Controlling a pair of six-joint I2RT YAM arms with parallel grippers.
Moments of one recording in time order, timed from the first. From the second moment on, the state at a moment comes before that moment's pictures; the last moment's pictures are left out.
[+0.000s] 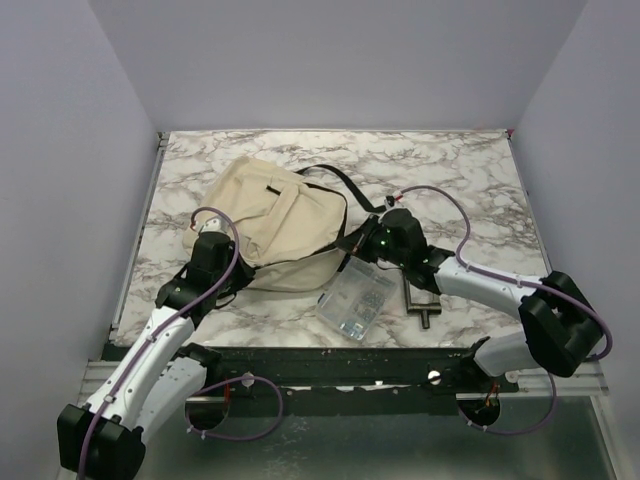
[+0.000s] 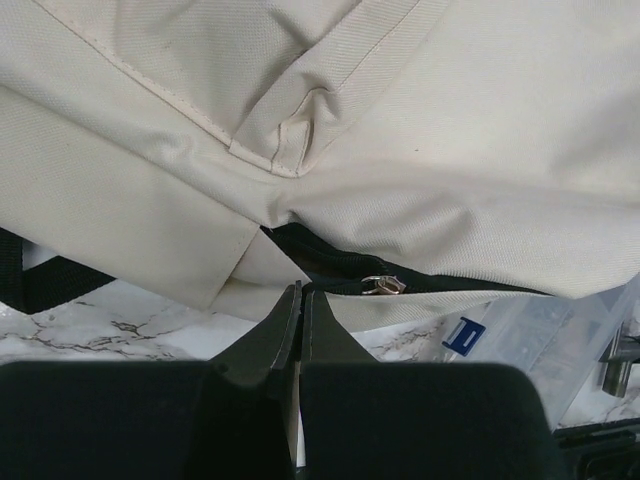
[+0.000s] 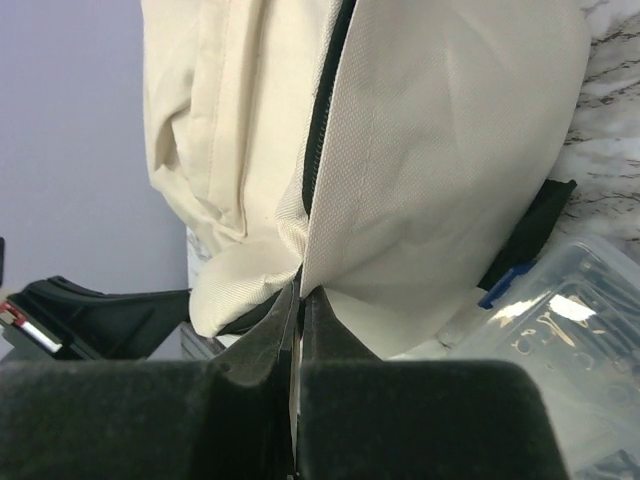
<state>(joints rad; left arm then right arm) -0.34 0.77 0.58 -0.53 -0.04 -0.64 0.70 1.40 0.71 0.26 -0.05 1.07</state>
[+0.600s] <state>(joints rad) -0.12 0.79 0.53 -0.53 0.03 -0.72 0.69 1.56 0.91 0.15 -0.10 0.91</state>
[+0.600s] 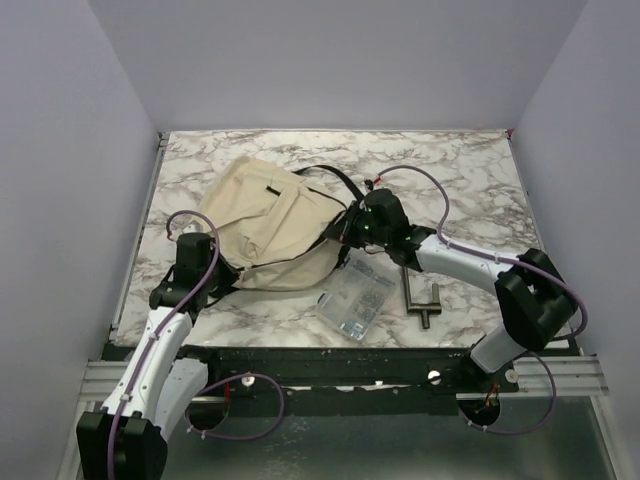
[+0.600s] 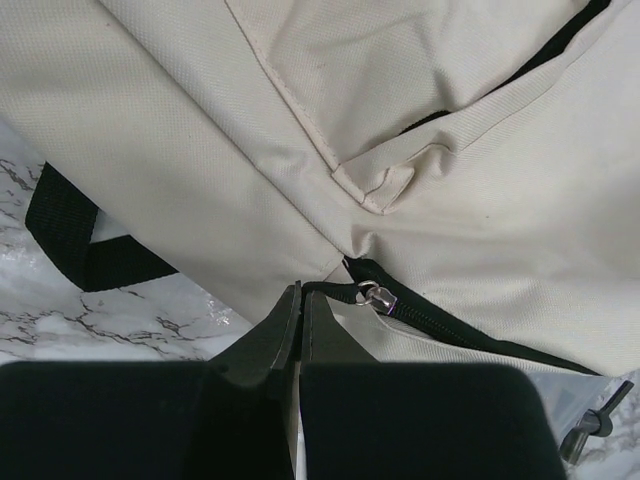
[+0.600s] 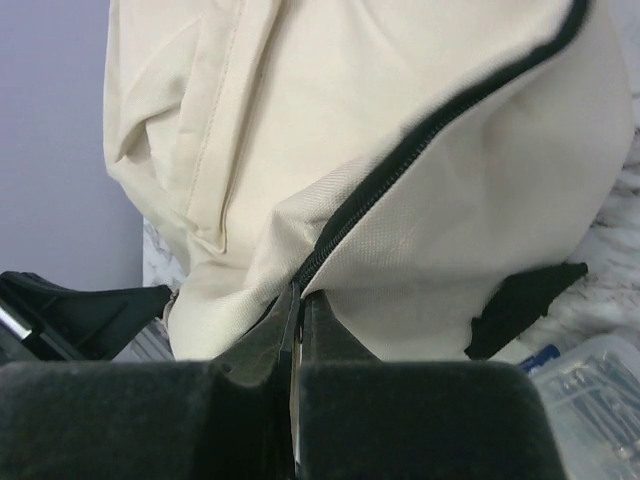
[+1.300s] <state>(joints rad) -0.11 0.63 0.81 -0.47 0.32 -0.58 0.68 1.39 1.30 -0.52 0.15 0.52</state>
